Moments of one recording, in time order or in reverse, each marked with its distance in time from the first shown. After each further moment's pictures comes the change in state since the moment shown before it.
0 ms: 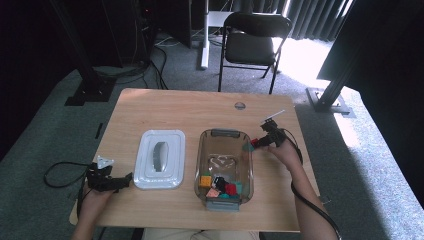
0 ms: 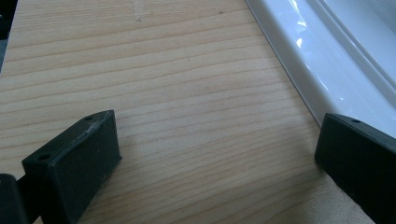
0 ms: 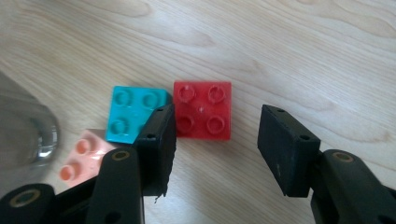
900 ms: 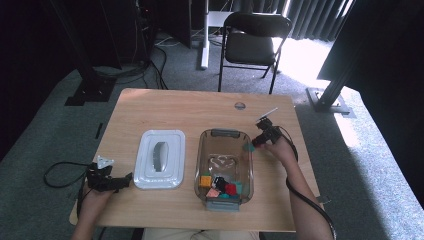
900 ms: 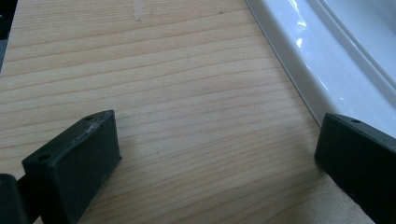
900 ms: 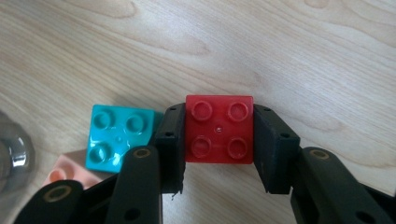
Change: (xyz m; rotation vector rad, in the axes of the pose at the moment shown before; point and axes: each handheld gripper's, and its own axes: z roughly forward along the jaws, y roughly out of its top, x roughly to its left) left arm 0.000 0.000 0.000 0.000 0.000 0.000; right arm 0.004 0.016 0.015 0.062 -0.029 -0.026
